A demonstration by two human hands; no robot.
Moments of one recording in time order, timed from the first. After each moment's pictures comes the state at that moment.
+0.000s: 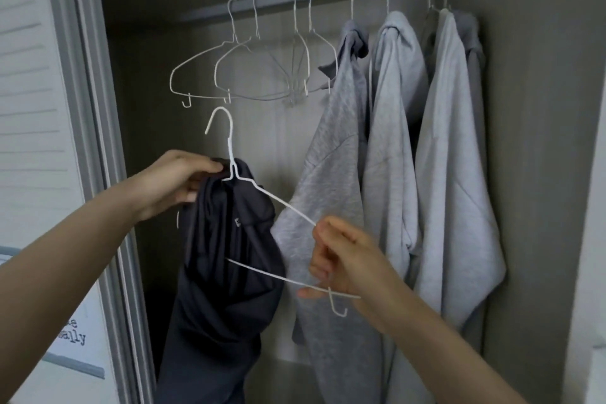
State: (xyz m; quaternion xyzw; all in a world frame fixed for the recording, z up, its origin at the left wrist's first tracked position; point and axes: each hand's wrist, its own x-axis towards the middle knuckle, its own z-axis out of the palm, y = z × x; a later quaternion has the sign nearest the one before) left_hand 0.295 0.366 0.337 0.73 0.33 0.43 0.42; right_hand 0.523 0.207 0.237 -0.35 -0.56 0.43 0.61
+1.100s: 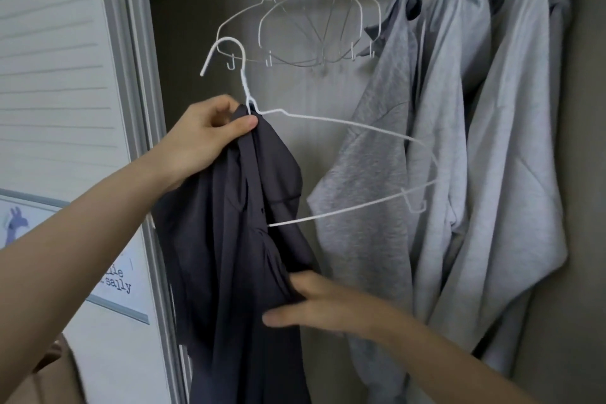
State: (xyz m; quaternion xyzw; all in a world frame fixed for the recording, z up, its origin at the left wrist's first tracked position) left_hand 0.280 0.335 0.329 0.79 0.27 0.52 0.18; right_hand 0.464 0.239 0.177 -0.47 -0.74 0.40 0.27
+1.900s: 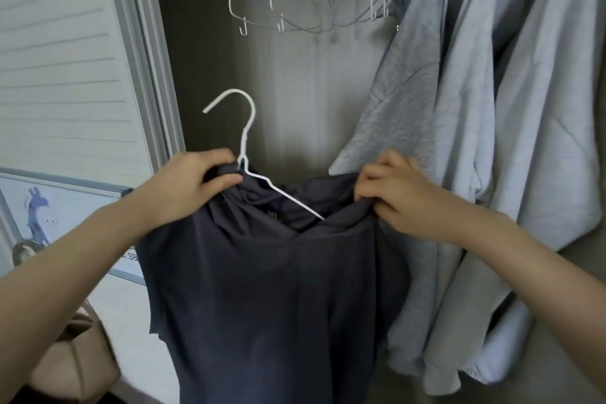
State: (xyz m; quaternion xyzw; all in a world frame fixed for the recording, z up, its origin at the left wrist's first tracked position) left_hand 0.219 0.344 0.256 0.88 0.33 0.33 -0.08; right_hand 0.535 0.237 0.241 -0.50 -0.82 -0.21 0.18
